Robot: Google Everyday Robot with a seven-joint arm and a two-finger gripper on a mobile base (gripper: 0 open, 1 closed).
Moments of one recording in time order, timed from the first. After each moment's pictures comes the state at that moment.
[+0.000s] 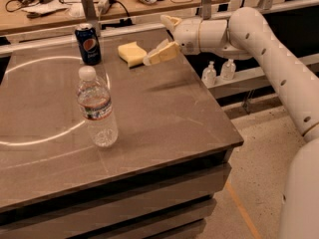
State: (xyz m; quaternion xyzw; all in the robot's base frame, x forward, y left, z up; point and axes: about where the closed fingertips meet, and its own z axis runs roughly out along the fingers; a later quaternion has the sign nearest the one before) arm 0.734 0.013 0.932 -0.51 0.57 0.31 0.57
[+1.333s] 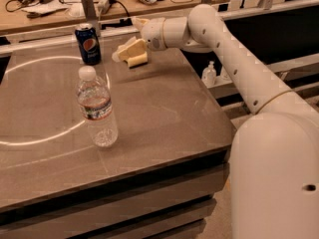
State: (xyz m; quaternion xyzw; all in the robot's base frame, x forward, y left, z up) arm 0.774 0.105 0.912 -0.51 0.58 0.34 0.53
